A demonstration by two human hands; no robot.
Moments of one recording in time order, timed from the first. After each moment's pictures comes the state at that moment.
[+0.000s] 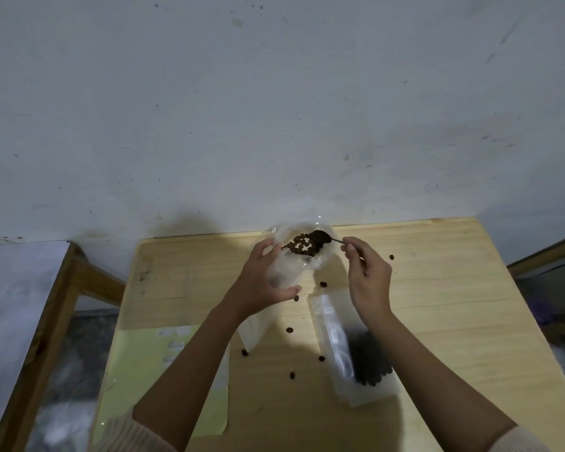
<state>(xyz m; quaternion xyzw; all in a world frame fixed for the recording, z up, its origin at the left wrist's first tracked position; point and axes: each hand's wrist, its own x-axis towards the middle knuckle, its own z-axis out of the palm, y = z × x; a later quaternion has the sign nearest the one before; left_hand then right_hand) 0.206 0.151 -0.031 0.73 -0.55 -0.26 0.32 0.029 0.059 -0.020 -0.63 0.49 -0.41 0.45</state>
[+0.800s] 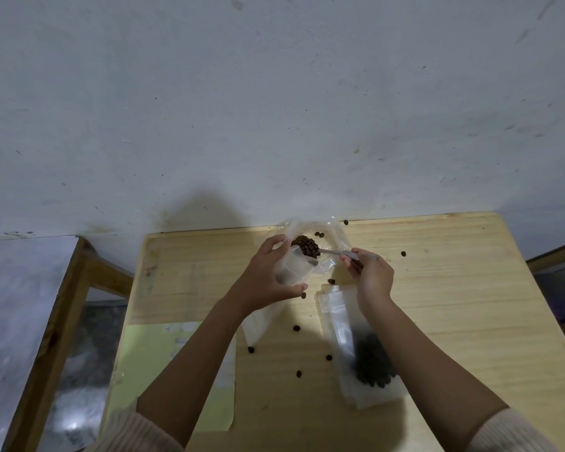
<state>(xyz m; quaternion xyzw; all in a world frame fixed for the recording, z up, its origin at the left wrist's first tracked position) 0.211 0.146 -0.027 0.73 -0.56 -0.29 0.28 0.047 0.040 -0.038 -0.17 0.60 -0.41 0.67</state>
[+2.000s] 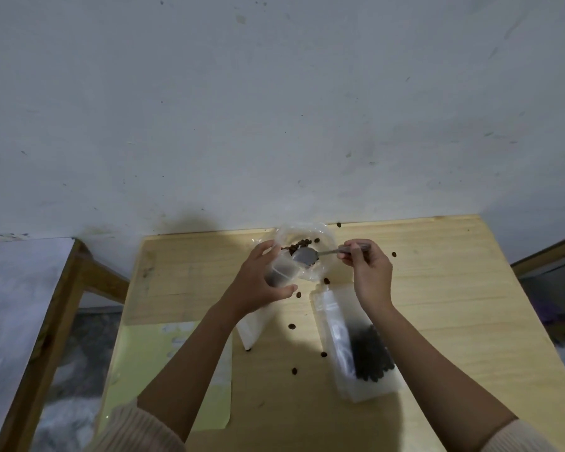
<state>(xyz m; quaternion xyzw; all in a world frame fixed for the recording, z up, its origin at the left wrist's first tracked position) 0.211 0.158 -0.033 0.74 -0.53 -0.28 0.30 0.031 0.054 -0.027 -0.51 0.51 -0.41 0.56</state>
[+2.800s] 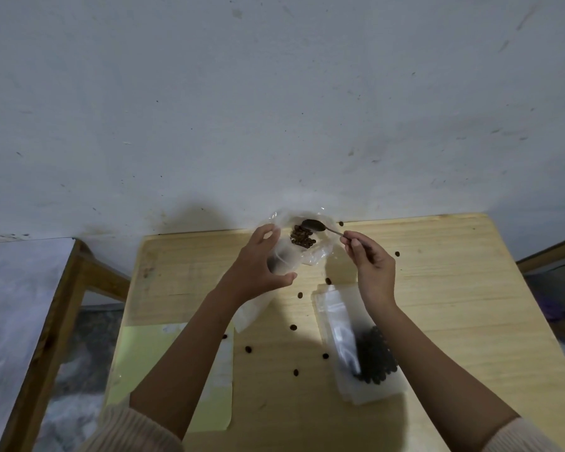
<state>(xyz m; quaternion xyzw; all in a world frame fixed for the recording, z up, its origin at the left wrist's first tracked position) 0.221 0.141 -0.012 0.74 -0.57 -0.24 0.27 0.031 0.047 -0.035 -0.48 0.45 -0.44 0.61</state>
